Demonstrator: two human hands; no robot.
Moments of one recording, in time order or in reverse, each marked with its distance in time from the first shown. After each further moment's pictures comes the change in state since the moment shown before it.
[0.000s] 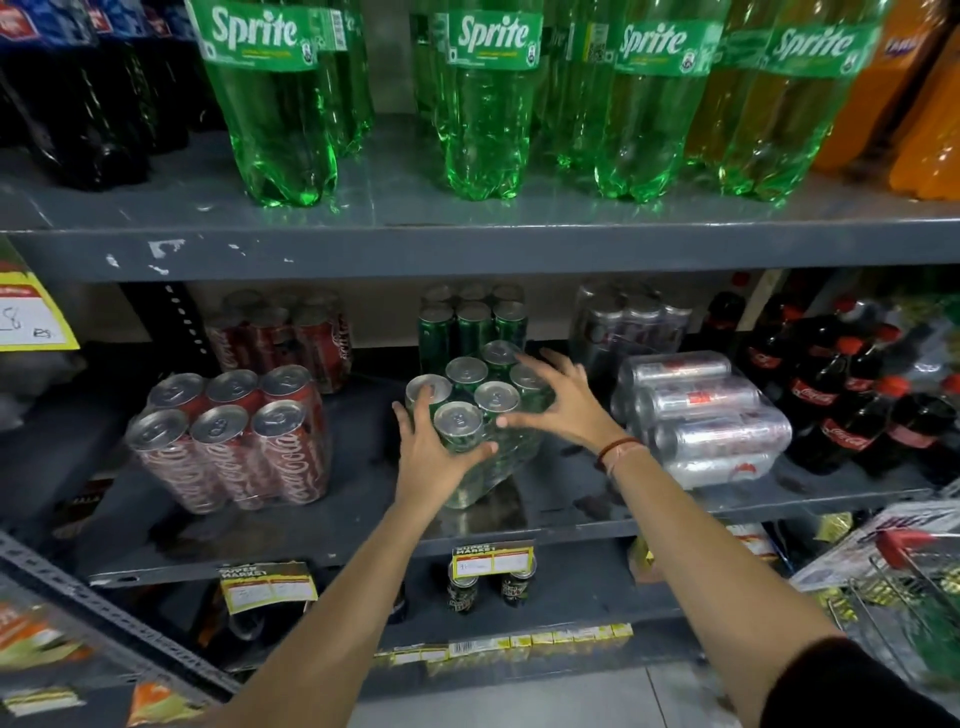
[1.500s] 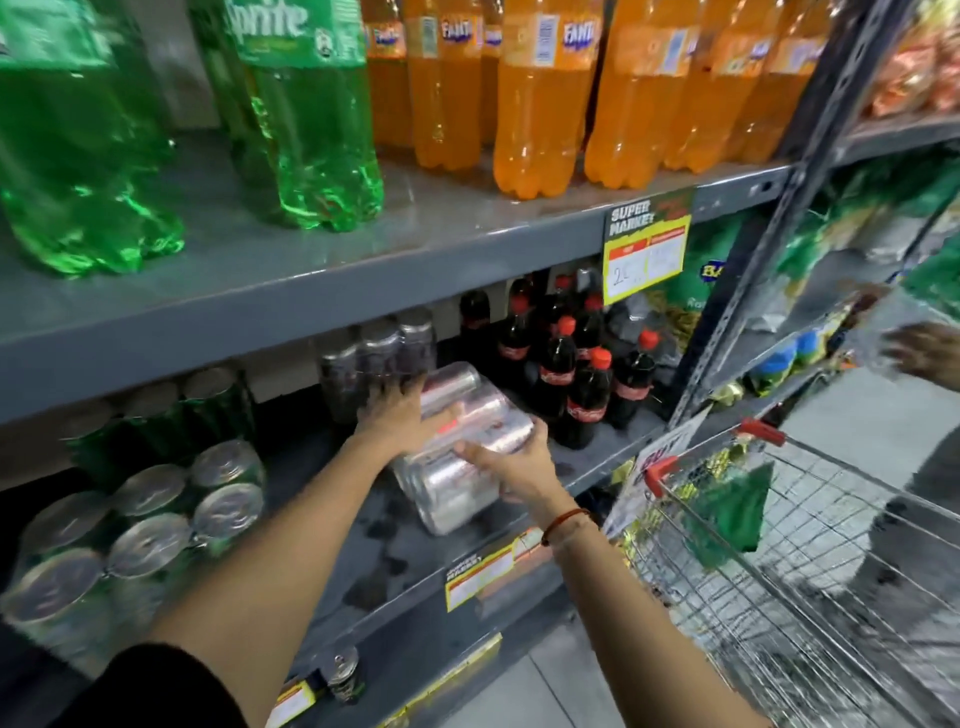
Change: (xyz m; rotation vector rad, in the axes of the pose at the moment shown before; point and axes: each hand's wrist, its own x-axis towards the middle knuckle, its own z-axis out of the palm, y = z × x) left_hand 0.105 0.138 0.238 0.768 -0.497 0.429; right_hand -0.085 0.180 -0.082 0.812 0.606 0.671
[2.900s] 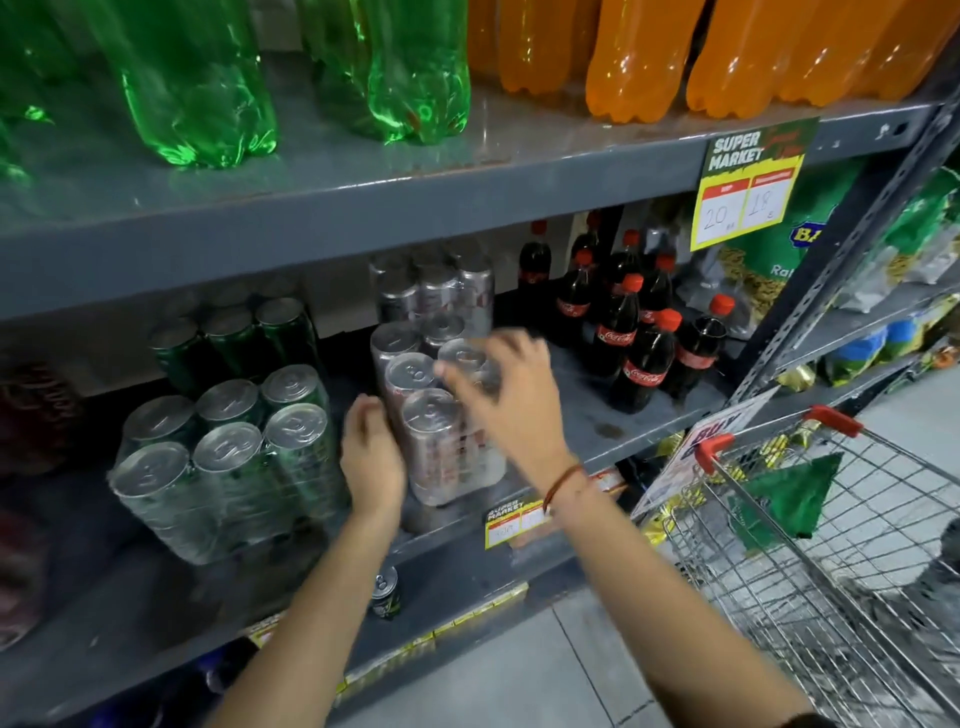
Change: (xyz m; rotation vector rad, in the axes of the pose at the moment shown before) left_hand -0.117 -0.037 0.036 -1.296 0.599 -0.550; right_hand -0.063 -0.061 0.050 -0.590 0.096 -0.886
